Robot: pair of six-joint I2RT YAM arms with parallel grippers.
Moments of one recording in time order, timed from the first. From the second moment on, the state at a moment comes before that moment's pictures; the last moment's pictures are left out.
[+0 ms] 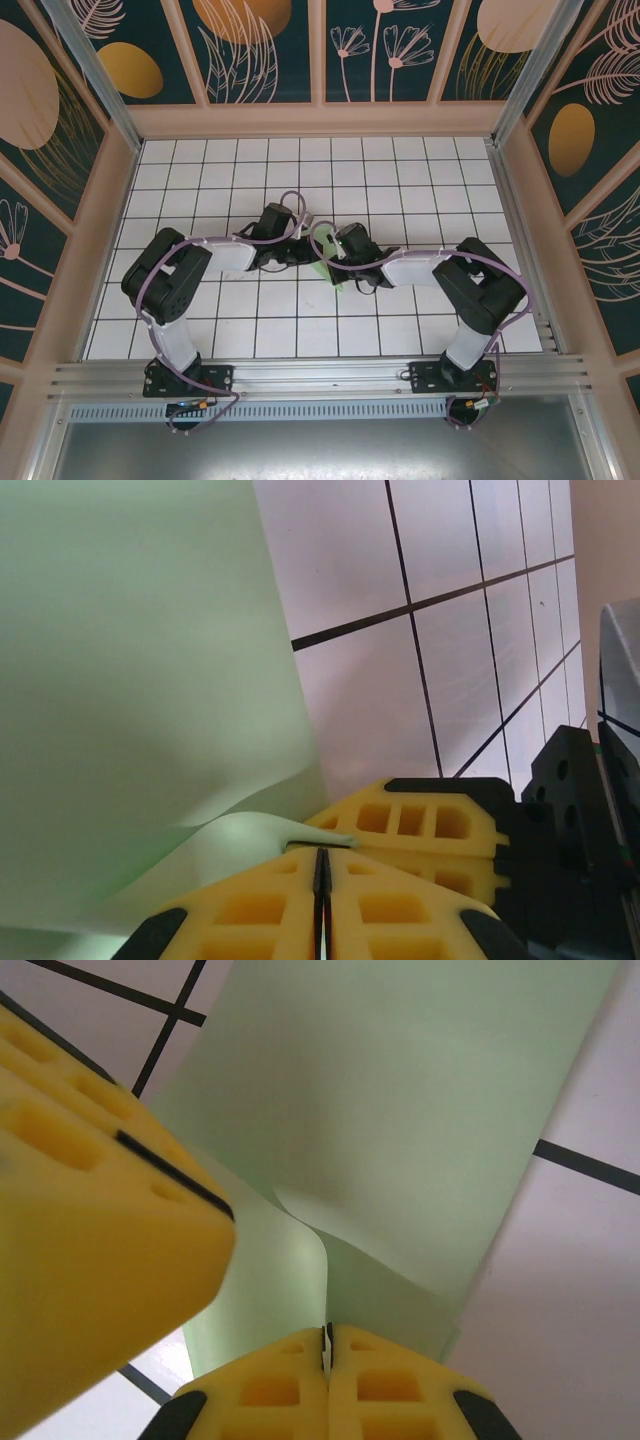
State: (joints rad) left arm -0.58 1.83 0.87 0.17 0.59 -0.69; right arm 0.77 1.71 0.77 0.04 -0.08 0.34
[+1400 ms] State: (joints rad) left arm -0.58 1.86 0.80 0.22 0.51 -0.70; right arm 0.68 1.53 0.85 -0.16 -0.23 0.40
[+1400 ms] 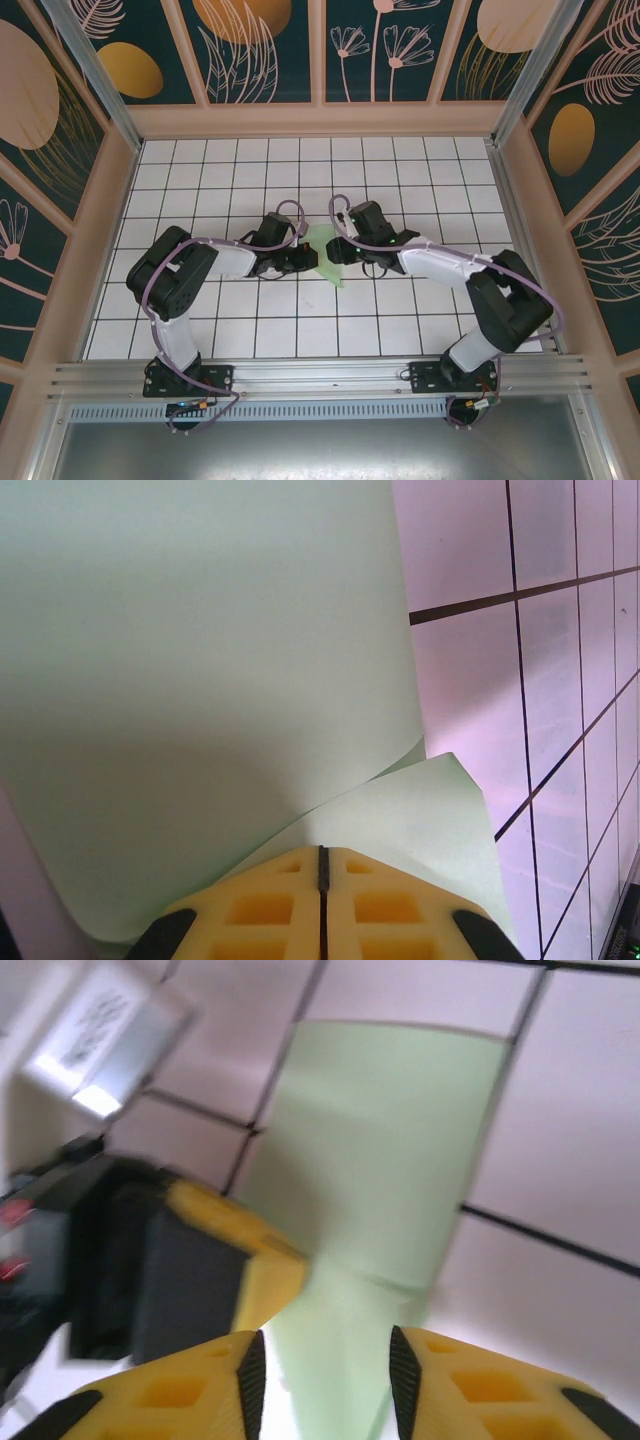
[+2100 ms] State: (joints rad) left arm -0.58 1.86 0.80 0.22 0.50 -0.70; right arm 0.69 1.68 0.80 -0.12 -0.49 0.48
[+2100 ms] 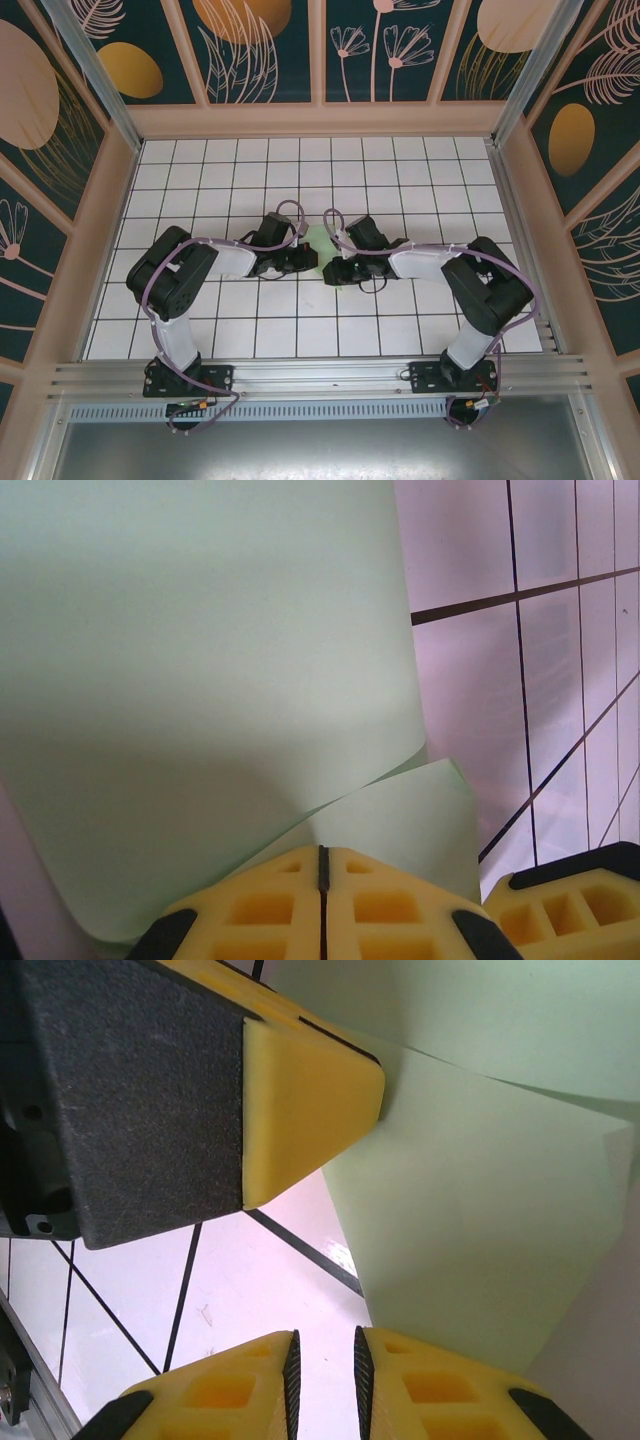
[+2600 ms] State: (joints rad) left arm -0.58 1.86 0.80 0.22 0.50 -0.70; right arm 0.69 1.71 0.80 -0.15 -0.46 0.47
